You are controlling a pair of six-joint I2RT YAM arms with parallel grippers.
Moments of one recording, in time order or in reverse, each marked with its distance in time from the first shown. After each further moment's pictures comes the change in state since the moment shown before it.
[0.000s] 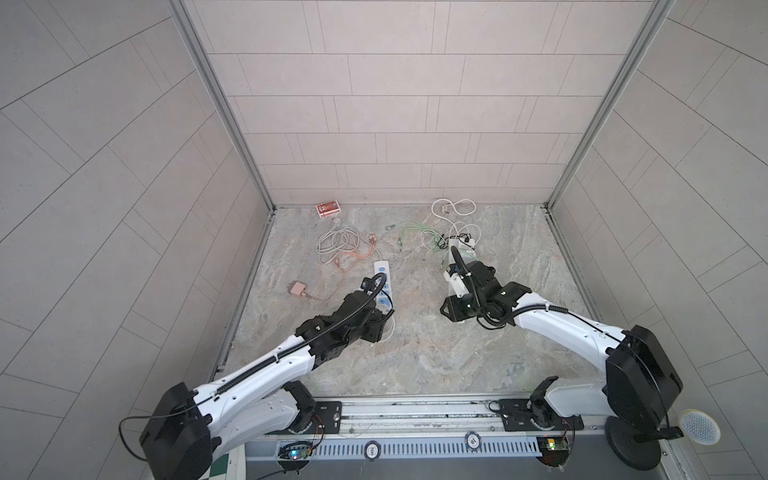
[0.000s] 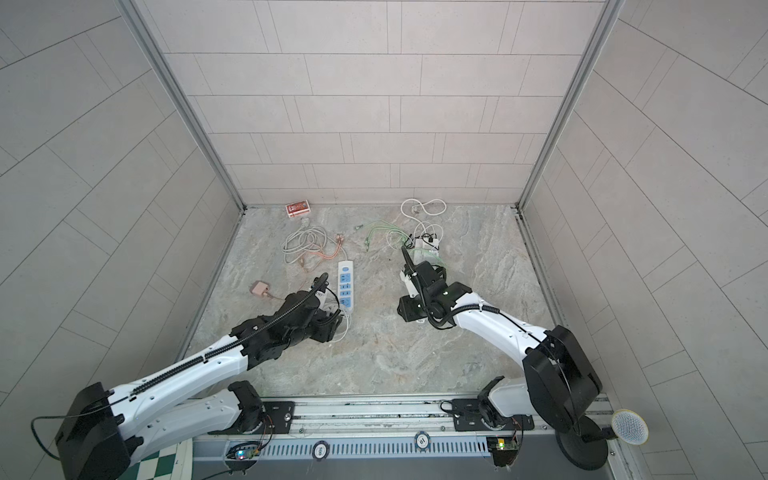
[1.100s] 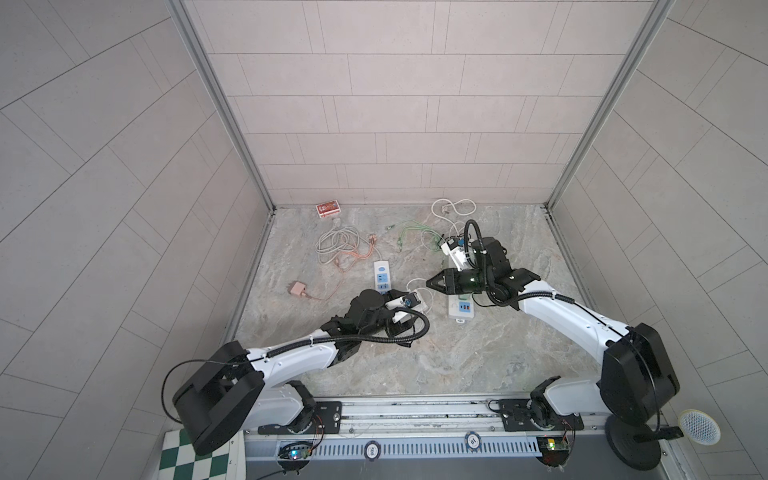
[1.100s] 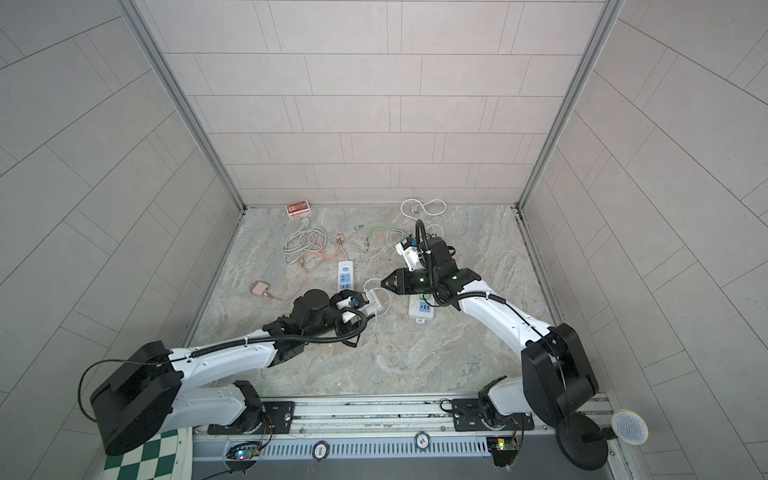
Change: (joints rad) left arm -0.016 0.261 -0.119 0.756 0.302 0.767; right arm -0.106 0.049 0.107 0.226 -0.429 0.124
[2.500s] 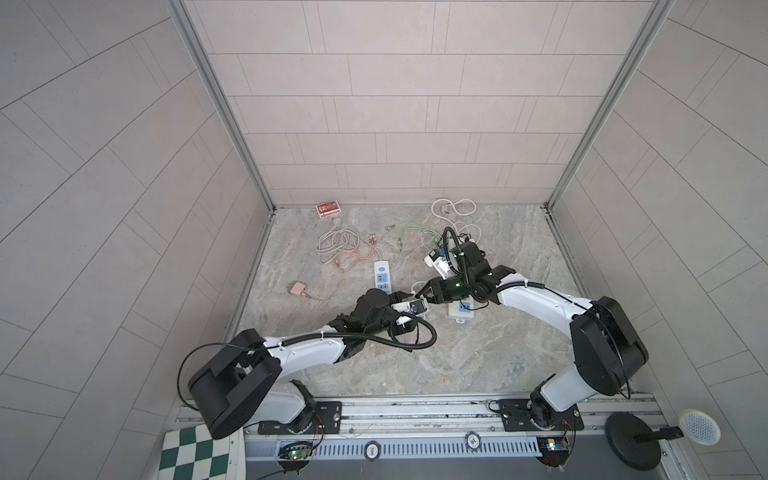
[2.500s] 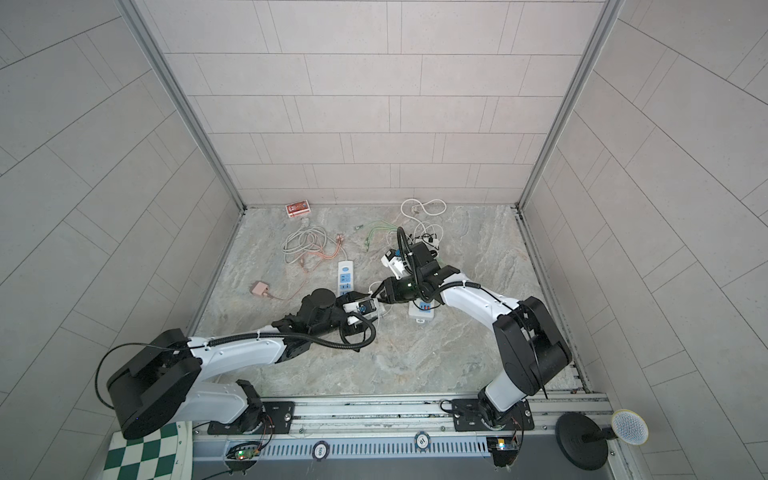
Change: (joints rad) left arm -0.004 0.097 0.018 0.043 0.021 0.146; right arm 0.058 0.172 0.043 -0.028 -0.067 -0.052
